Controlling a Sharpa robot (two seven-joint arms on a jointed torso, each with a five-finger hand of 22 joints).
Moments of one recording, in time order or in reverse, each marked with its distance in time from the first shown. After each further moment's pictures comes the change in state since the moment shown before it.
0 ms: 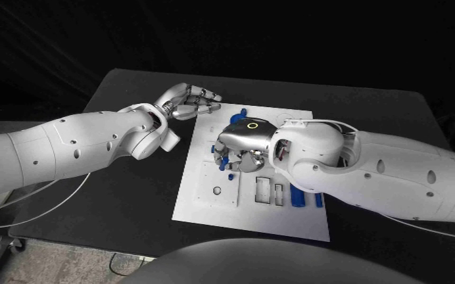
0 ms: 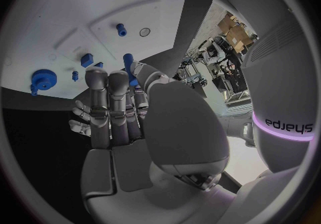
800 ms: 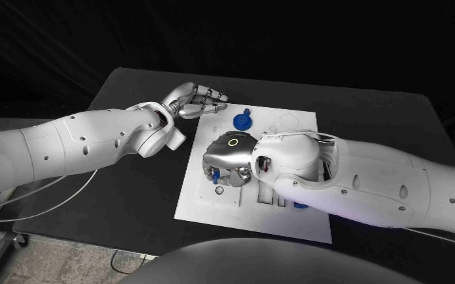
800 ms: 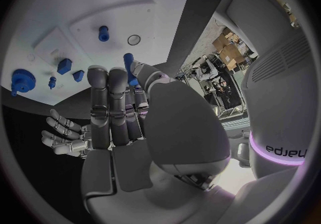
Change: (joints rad) left arm -0.001 0.018 0.000 -0.012 0.003 0.003 0.000; left_hand 0.005 0.005 0.000 0.000 0.000 0.004 0.004 0.000 0.000 0.000 0.000 0.000 0.000 0.000 0.000 0.000 -0.001 0.000 0.000 0.000 0.000 -0.002; right arm -0.039 0.090 -0.003 -0.031 -0.146 0.099 0.025; right_hand -0.008 -0.008 0.007 -0.012 -0.003 0.012 0.002 -0.016 -0.015 0.023 0.002 -0.028 -0.014 -0.019 0.003 -0.046 -0.036 0.000 -0.013 -0.009 -0.045 0.000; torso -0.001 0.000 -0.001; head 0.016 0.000
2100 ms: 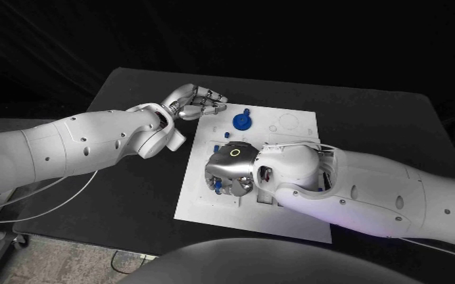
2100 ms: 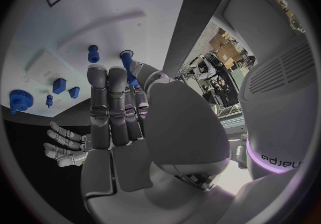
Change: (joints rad) left arm -0.007 0.003 0.000 -0.006 0.002 0.005 0.002; left_hand 0.000 0.000 0.000 0.000 0.004 0.004 0.003 0.004 0.000 0.004 0.004 0.000 0.000 0.000 0.000 0.000 0.000 0.000 0.000 0.000 0.000 -0.001; right arm -0.058 -0.012 0.003 -0.008 -0.021 -0.006 0.021; right_hand 0.008 -0.001 -0.003 -0.008 -0.002 0.005 -0.003 -0.010 -0.007 0.008 0.004 -0.014 0.004 -0.007 0.000 -0.016 -0.010 0.000 -0.001 0.002 -0.016 0.000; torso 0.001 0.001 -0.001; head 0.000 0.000
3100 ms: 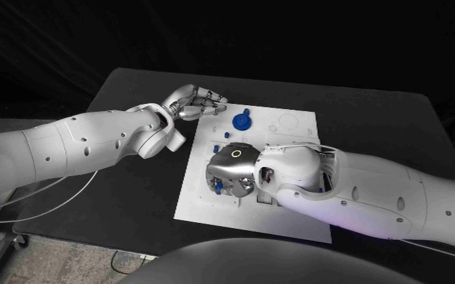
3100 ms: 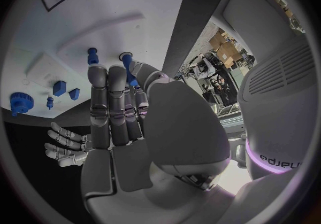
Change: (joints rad) left arm -0.002 0.002 0.000 -0.005 0.001 0.010 -0.004; left_hand 0.004 0.004 -0.004 0.001 0.000 0.000 0.000 0.000 0.000 0.000 0.000 0.004 0.000 0.000 0.000 0.004 0.000 0.000 0.002 -0.002 0.004 0.000; right arm -0.008 -0.009 0.001 0.002 0.001 -0.005 0.005; right_hand 0.008 -0.008 0.000 -0.011 0.007 0.007 0.000 -0.006 -0.004 0.003 -0.002 -0.001 0.003 -0.004 0.003 -0.026 -0.017 0.000 -0.014 0.000 -0.027 0.001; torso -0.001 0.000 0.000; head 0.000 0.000
